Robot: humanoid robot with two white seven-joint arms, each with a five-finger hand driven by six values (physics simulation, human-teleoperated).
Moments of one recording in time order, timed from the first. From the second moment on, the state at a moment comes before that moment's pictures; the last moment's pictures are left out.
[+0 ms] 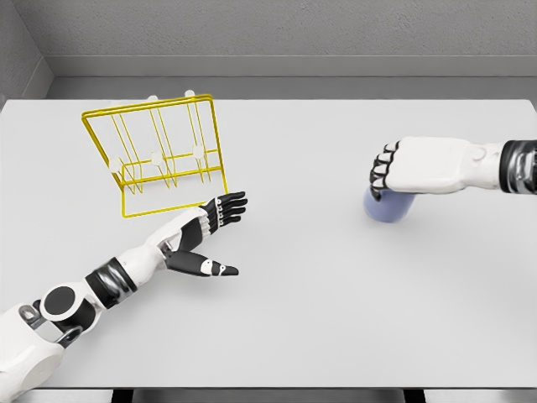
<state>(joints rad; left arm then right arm) -0.23 0.65 -0.76 -1.63 0.70 -0.21 -0.23 -0.74 -0.97 0.71 -1.76 0.53 -0.61 0.61</state>
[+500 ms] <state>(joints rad) -0.23 0.64 -0.75 -1.62 0.70 -0.21 -0.23 -0.72 -0.88 0.71 -1.77 0.44 -0.61 0.61</state>
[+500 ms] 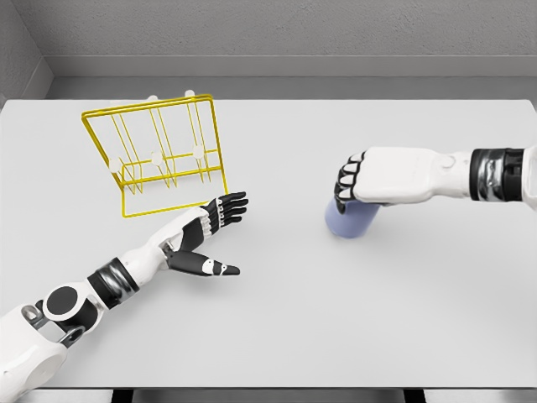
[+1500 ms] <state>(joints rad) -0.23 0.60 -0.75 -1.59 0.68 -0.21 -0.23 -0.70 -0.76 0.75 -1.77 0.46 -0.61 0.61</state>
